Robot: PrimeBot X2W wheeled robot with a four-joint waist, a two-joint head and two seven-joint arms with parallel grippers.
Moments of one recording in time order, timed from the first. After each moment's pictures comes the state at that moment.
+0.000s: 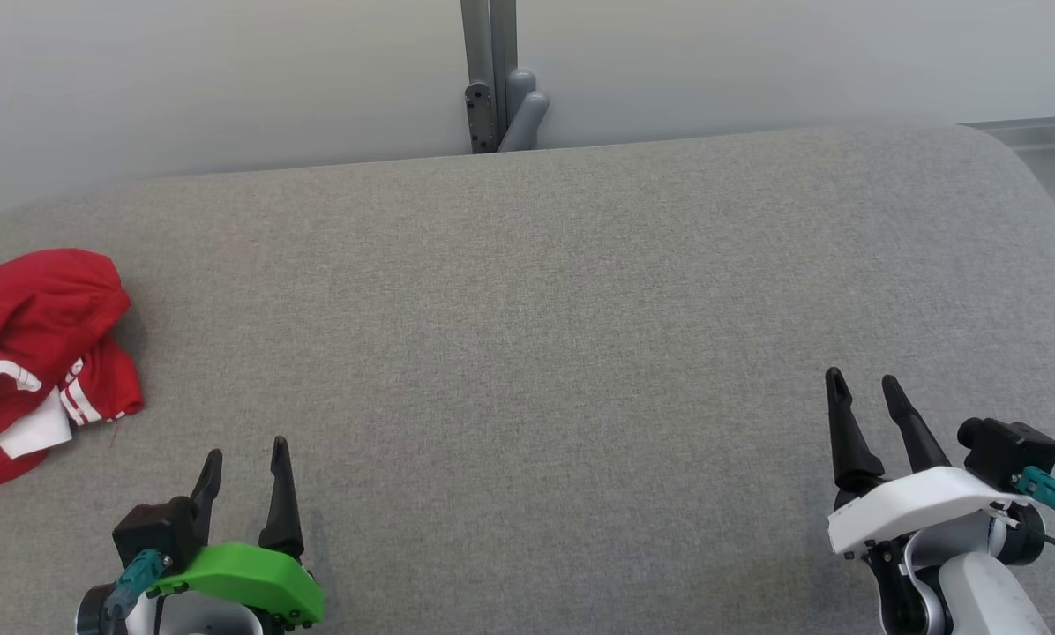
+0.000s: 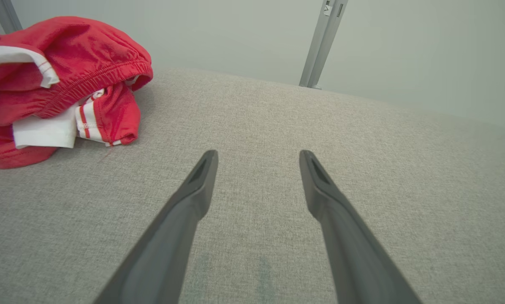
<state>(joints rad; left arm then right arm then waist) -0.07 0.11 -0.10 0.33 -0.37 0.01 -0.18 -0.12 -0.08 0.00 0.29 0.45 0.13 -0.17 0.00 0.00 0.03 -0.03</state>
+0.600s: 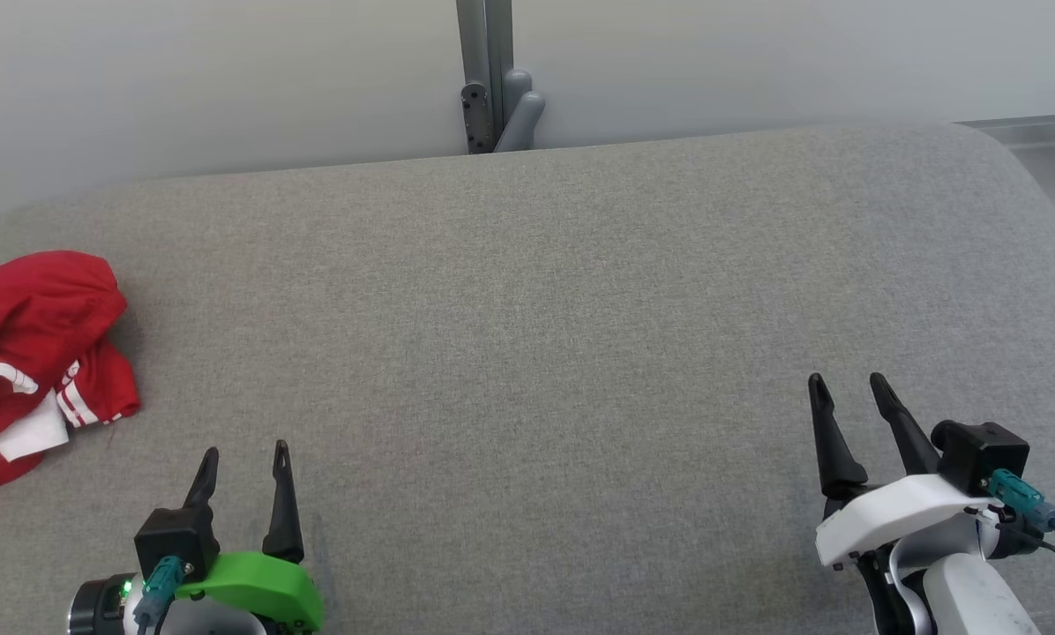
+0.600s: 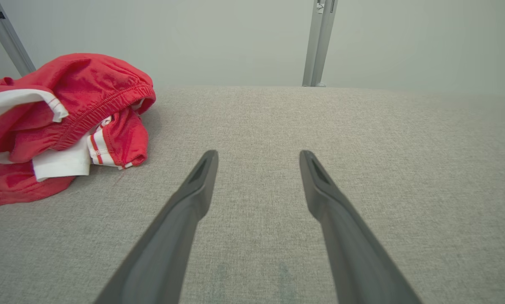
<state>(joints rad) -0.07 0.11 -0.09 0.34 -0.22 0.03 -0.21 -0.13 -0.09 0.02 0.31 0.30 0.13 -0.21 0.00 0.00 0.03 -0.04</state>
